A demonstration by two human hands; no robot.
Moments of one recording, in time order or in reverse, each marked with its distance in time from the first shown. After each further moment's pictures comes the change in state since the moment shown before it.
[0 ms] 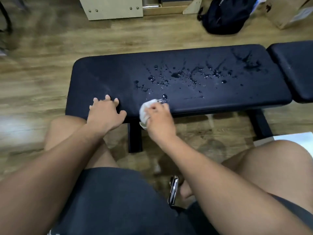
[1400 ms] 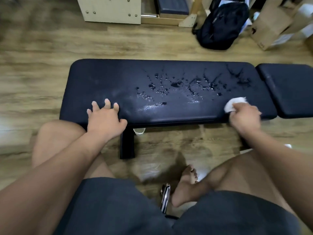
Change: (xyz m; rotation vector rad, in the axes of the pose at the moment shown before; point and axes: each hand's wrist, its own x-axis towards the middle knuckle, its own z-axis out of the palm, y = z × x) left_hand 0.006 -0.005 0.021 0.099 -0.025 0.015; right_hand 0.006 0.204 -0.136 -0.407 0.043 0.580
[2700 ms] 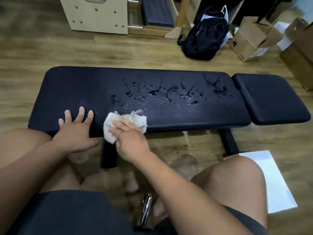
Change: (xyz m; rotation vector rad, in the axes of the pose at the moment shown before) left_hand -0.010 -0.005 -0.002 -0.067 -0.136 0.029; right_hand -0.134 -0.196 0.040 0.317 -0.297 -0.860
